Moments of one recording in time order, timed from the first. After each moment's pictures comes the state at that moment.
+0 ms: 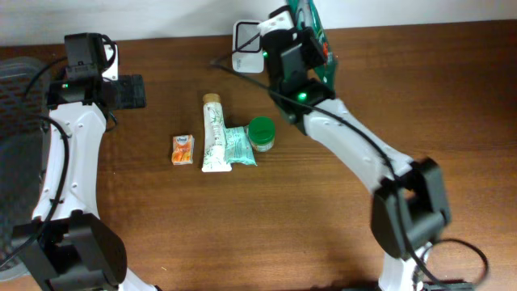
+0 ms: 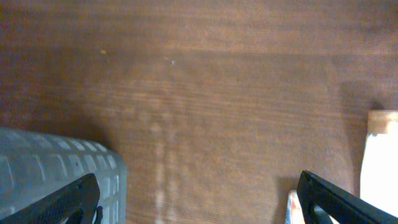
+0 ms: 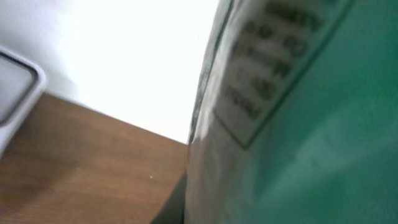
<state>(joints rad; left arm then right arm) 0.10 1.79 1.64 -0.80 -0.15 0.09 0.49 1.98 1.61 -0.02 0.85 -0.49</state>
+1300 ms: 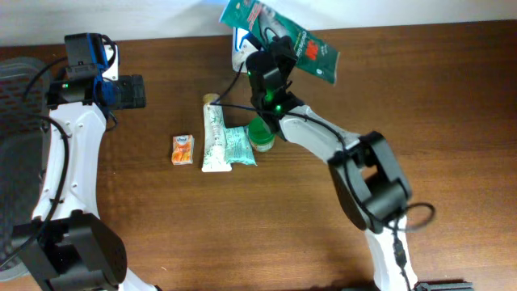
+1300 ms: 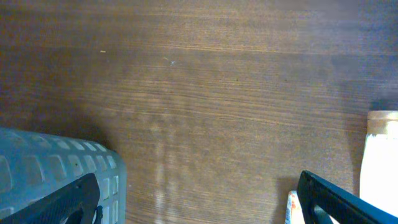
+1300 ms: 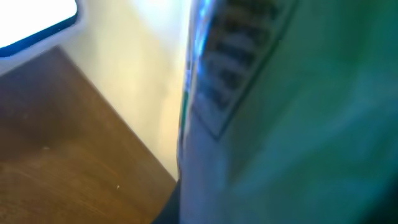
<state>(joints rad) 0.10 1.79 1.64 -0.80 -0.15 0.09 0.51 2.21 1.61 0.36 0.86 -1.09</state>
